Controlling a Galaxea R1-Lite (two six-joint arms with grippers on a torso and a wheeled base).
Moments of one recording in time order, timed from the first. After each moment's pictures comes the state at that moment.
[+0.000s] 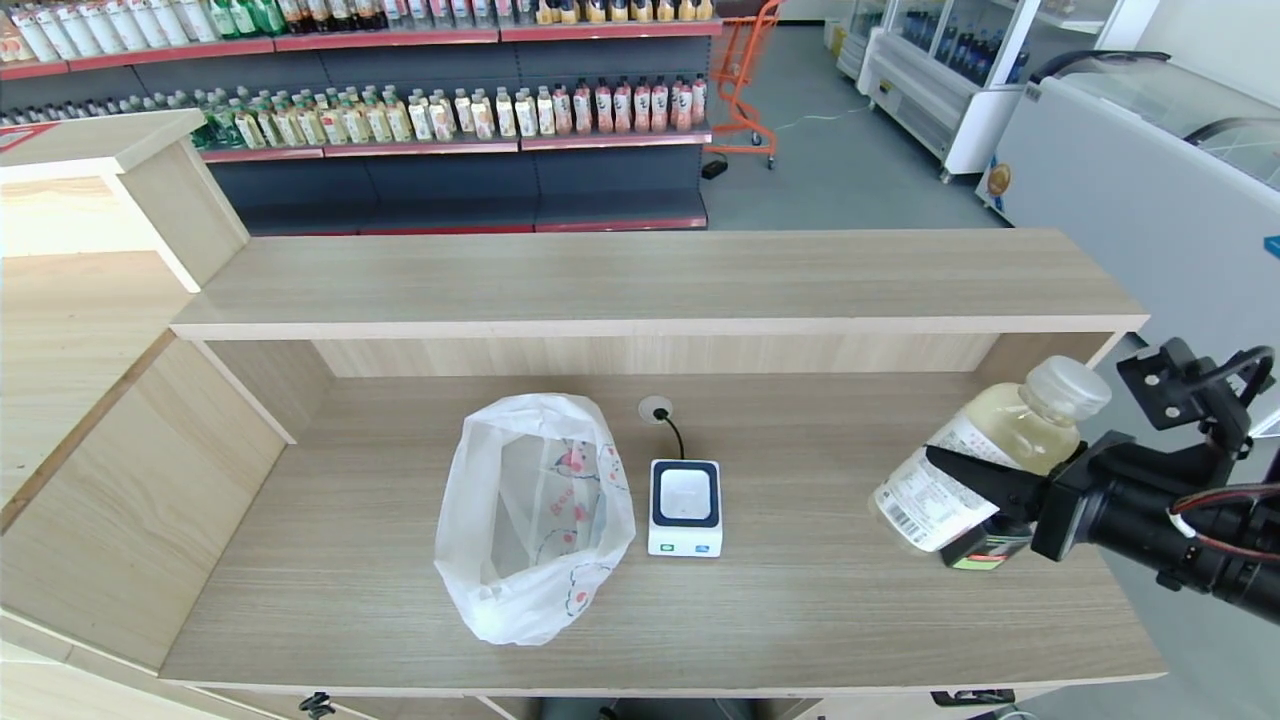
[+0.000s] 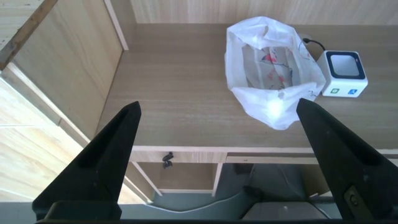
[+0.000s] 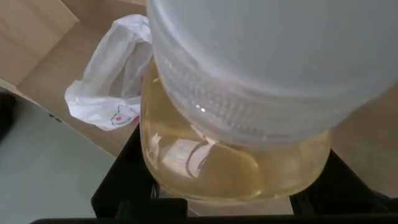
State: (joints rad) left arm 0.00 0.00 0.00 0.00 0.00 0.01; right arm 0.17 1.46 -0.34 -1.00 0.42 -0.04
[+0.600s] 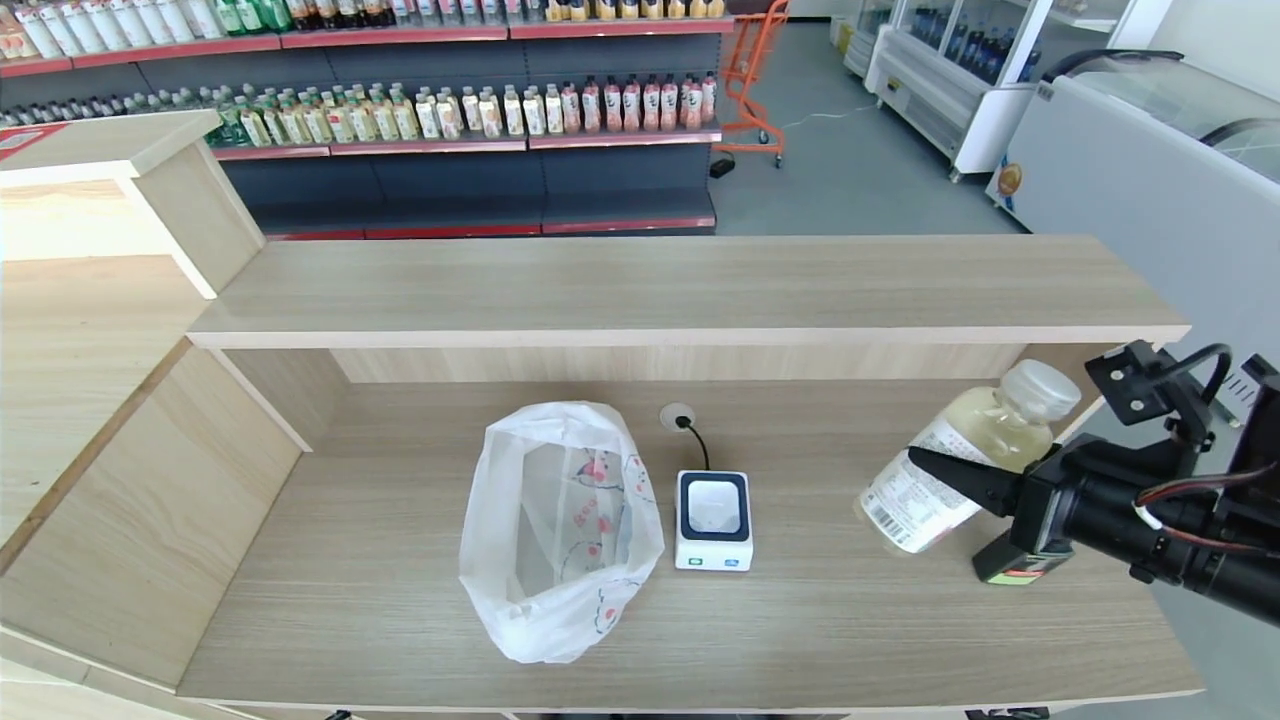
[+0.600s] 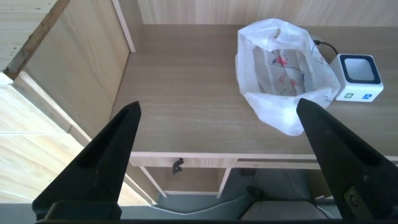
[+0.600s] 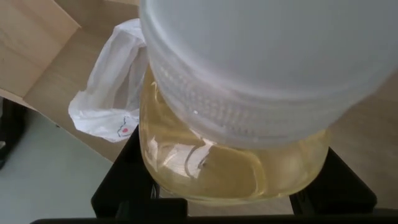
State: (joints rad) left arm 0.00 0.00 0.00 0.00 0.00 0.00; right arm 0.18 1.51 -0.36 -1.01 0.42 0.00
